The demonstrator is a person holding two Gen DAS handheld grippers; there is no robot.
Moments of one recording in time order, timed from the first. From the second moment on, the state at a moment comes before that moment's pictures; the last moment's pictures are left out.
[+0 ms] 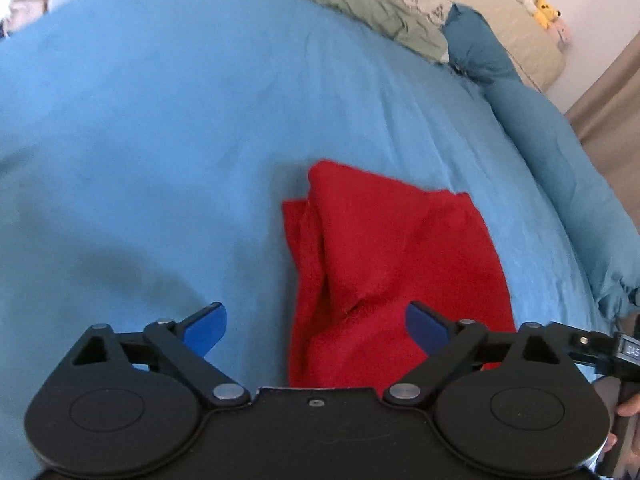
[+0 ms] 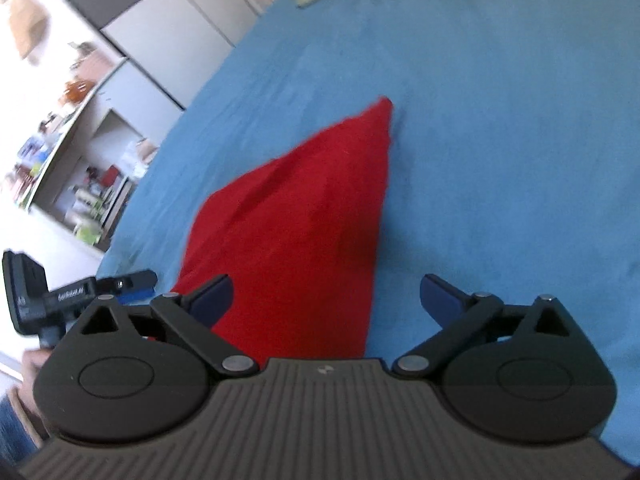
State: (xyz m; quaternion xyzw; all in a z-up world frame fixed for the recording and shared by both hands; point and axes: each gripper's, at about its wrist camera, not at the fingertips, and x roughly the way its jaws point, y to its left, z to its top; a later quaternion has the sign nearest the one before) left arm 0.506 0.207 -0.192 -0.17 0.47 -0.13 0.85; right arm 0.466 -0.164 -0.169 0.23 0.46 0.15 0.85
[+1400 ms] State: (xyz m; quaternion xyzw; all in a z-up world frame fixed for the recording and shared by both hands) left arm 0.328 0.036 -0.152 -0.08 0.46 -0.21 0.86; right arm 0.300 -0.225 -0.127 0.22 0.41 0.16 0.87
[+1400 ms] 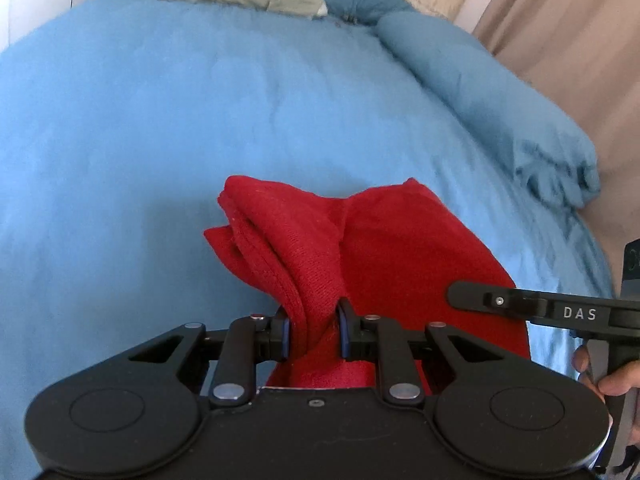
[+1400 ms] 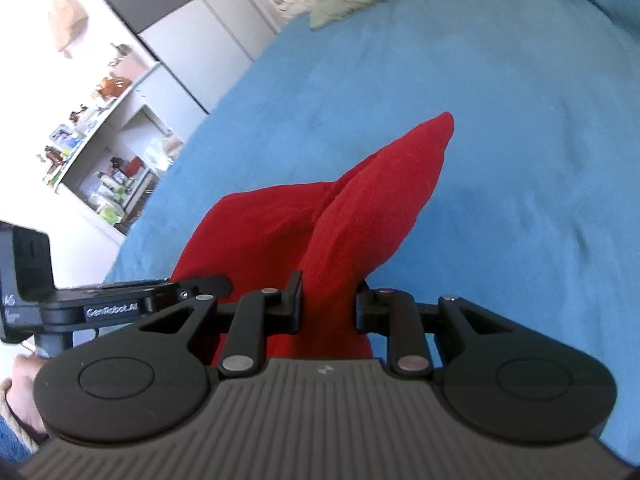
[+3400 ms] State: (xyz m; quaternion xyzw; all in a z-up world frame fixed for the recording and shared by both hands) left arm -0.004 0.015 0.007 0.07 0.33 -0.03 0.94; right arm -0.060 -0.182 0.014 0.01 0.40 -0.05 0.92
